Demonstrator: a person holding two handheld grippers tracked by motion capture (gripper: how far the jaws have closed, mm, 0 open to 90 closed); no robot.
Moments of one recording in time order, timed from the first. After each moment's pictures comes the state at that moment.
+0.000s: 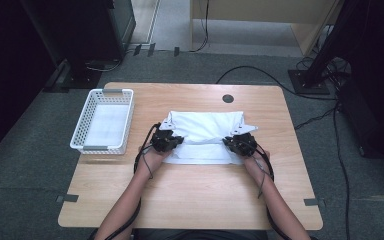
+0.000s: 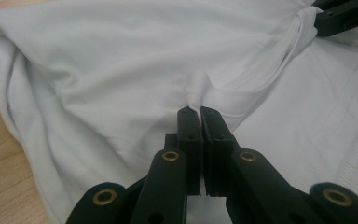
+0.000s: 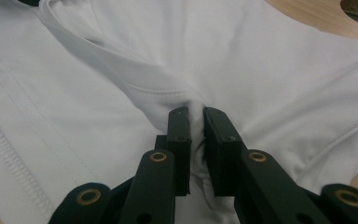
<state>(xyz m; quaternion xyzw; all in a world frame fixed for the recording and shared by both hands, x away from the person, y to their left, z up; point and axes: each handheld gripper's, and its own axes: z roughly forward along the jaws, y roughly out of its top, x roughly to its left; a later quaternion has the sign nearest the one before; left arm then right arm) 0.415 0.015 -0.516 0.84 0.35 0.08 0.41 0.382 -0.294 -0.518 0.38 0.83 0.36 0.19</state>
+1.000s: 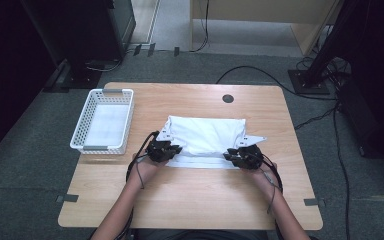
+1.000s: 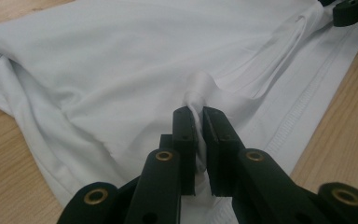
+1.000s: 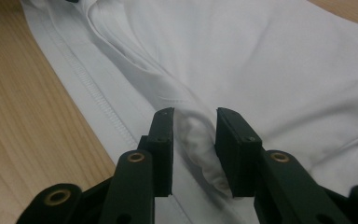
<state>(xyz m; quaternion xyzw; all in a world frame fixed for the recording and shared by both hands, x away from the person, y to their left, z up) 0.369 0.025 -0.501 0.87 0.30 0.09 0.39 0.331 -0.303 -0.505 0.36 0.84 0.39 0.13</state>
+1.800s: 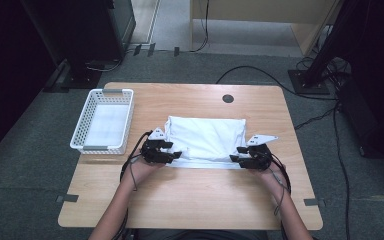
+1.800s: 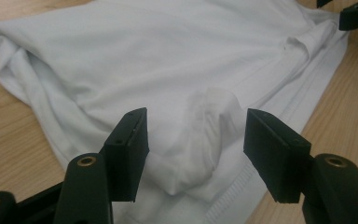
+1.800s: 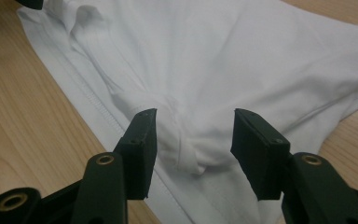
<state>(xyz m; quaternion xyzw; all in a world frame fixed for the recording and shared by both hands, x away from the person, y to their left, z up) 0.372 0.044 -0.495 0.84 0.32 0.06 0.42 0.327 -0.328 -0.497 0.39 0.82 0.40 0.12</state>
